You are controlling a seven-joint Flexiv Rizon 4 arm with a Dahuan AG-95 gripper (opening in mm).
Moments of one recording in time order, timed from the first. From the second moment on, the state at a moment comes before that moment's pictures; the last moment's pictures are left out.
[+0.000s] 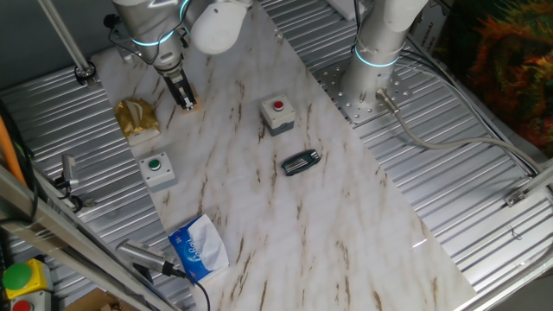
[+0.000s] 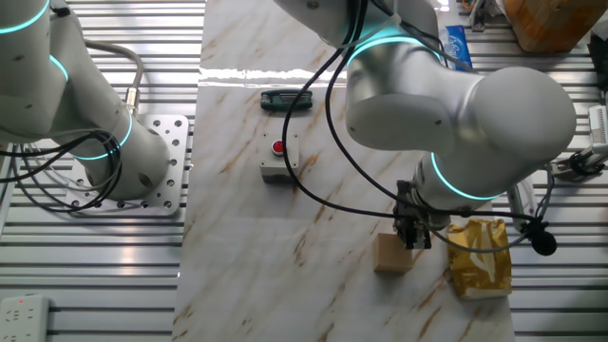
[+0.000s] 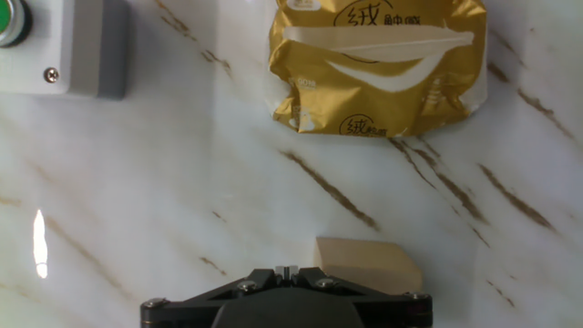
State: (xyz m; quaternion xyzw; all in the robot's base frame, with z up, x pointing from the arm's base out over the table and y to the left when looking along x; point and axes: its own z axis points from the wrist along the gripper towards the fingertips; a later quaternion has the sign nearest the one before) arm 0.533 -0.143 0.043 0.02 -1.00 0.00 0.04
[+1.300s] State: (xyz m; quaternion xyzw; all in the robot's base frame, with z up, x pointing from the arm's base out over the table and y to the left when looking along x) arm 0.533 -0.149 0.041 0.03 -1.00 0.00 0.04
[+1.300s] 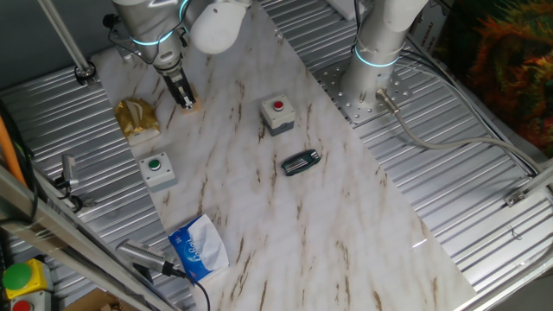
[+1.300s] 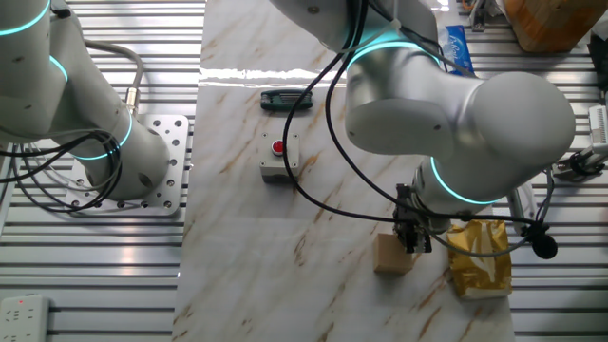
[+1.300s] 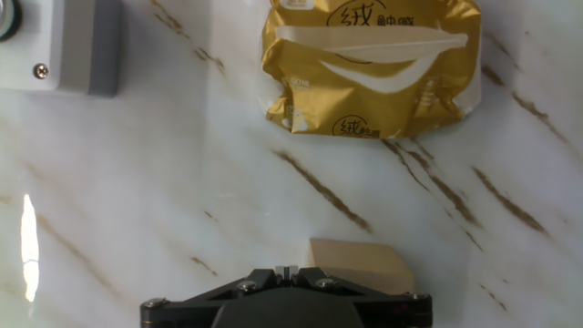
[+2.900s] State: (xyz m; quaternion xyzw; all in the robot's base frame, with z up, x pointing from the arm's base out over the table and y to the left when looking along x) arm 0.533 -0.132 0.055 0.00 -1.00 0.00 0.04
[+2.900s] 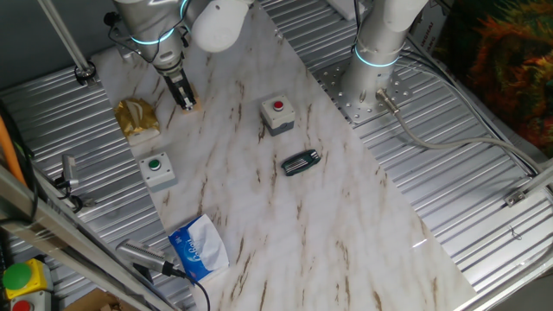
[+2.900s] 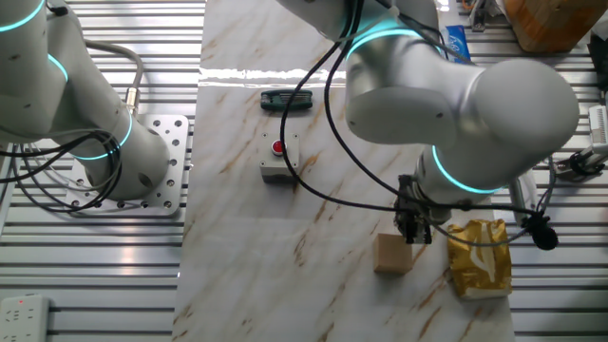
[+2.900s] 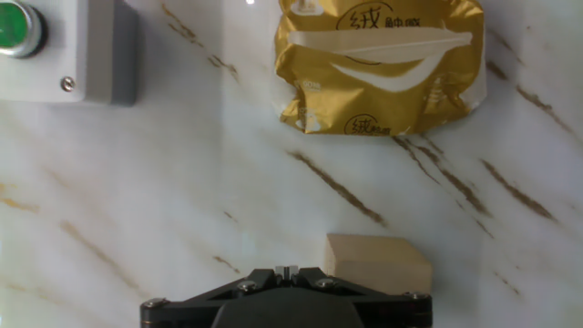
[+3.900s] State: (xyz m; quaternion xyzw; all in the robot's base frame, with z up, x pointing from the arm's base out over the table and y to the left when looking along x) arm 0.514 -0.070 0.091 -0.04 -1.00 -0.01 0.04
